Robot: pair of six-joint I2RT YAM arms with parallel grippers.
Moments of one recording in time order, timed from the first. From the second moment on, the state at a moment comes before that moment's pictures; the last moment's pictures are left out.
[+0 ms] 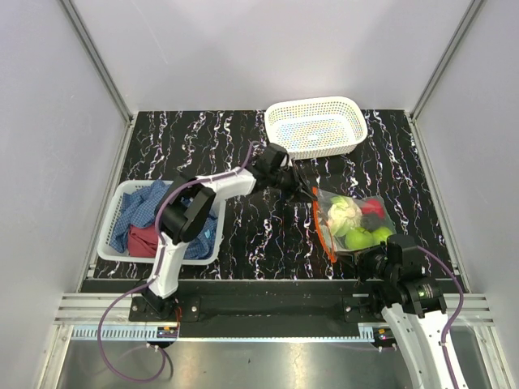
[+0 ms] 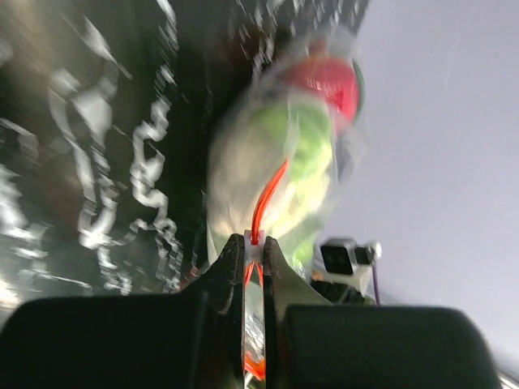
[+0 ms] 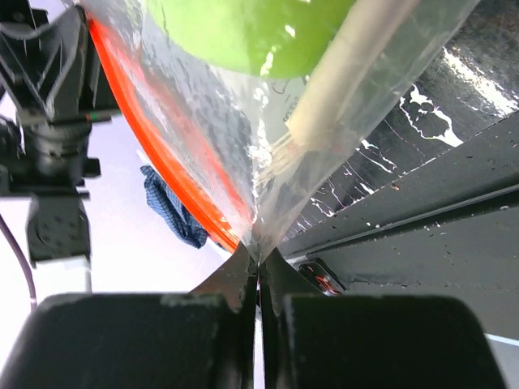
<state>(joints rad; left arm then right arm) -0.71 2.12 1.47 -0.04 0.66 -1.25 0.19 0.18 0.42 -1.00 -0.34 1.58</state>
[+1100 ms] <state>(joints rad) -0.69 2.05 1.59 -0.36 0.55 -0.96 0.36 1.16 1.16 -1.11 -0.22 0.63</state>
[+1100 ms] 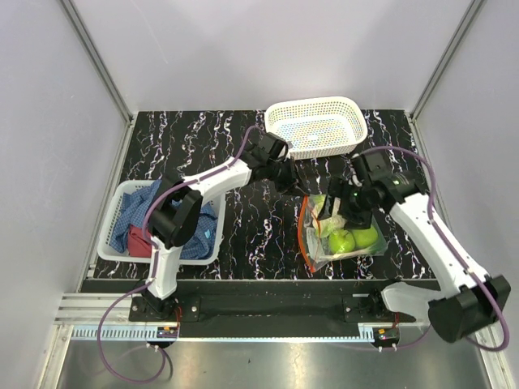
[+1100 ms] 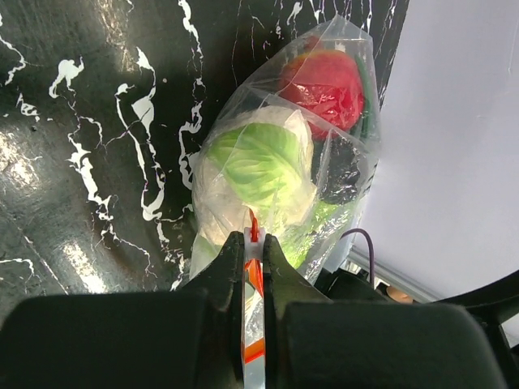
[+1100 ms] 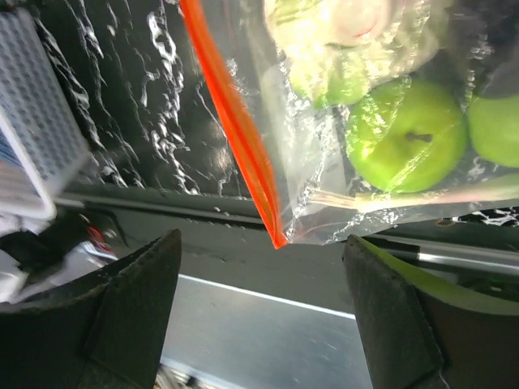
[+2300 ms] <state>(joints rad) -0.69 1.98 1.59 -0.49 0.51 -0.83 0.61 1.44 1.12 -0.98 0.03 0.56</state>
